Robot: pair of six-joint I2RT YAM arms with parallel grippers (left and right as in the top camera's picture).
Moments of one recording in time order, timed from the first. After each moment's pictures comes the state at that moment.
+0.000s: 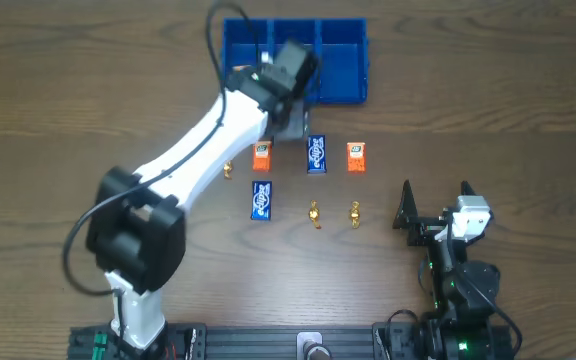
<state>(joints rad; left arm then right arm) -0.60 2.02 1.65 -0.92 -0.12 -0.54 0.06 0.01 0.01 -0.08 0.04 0.09</state>
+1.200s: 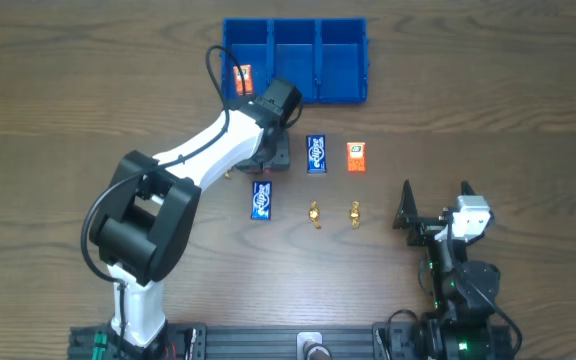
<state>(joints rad) -0.56 2.06 1.42 -0.78 -0.06 -0.59 0.06 0.01 0.01 -0.08 0.04 0.09</state>
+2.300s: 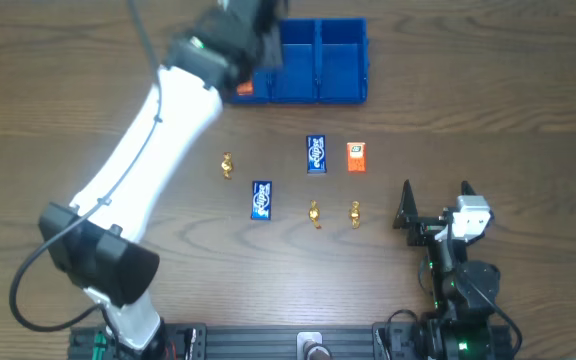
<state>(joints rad) -0.47 1.91 1.98 -0.88 -0.25 -0.48 0.06 0.01 0.01 -0.08 0.04 0.09</state>
